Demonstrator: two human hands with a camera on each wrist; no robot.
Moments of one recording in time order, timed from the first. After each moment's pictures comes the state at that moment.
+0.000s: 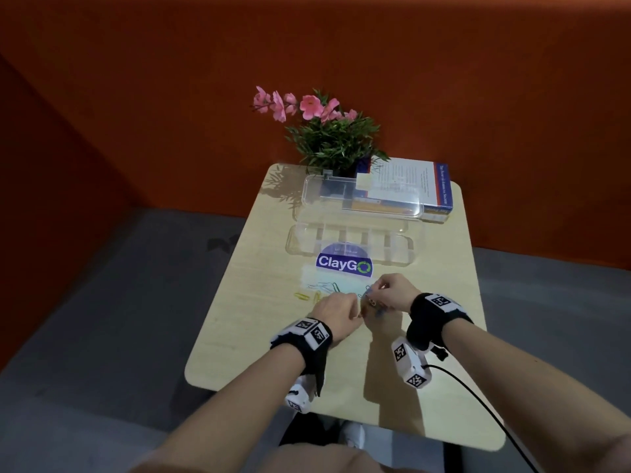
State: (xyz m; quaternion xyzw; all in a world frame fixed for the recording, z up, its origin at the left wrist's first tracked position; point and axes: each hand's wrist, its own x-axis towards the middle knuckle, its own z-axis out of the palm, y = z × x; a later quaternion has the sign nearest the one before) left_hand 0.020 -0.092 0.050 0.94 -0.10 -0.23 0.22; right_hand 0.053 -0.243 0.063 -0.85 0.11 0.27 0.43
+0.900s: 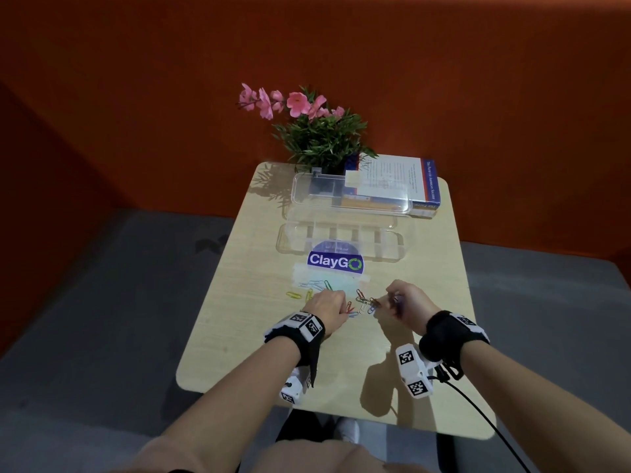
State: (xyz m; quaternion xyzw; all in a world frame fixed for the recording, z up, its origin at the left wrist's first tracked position) left_hand 0.031 -0.090 0.032 0.94 -0.12 -0.24 0.21; right_hand 0.028 -0.270 0.047 -0.61 0.34 0.24 0.68
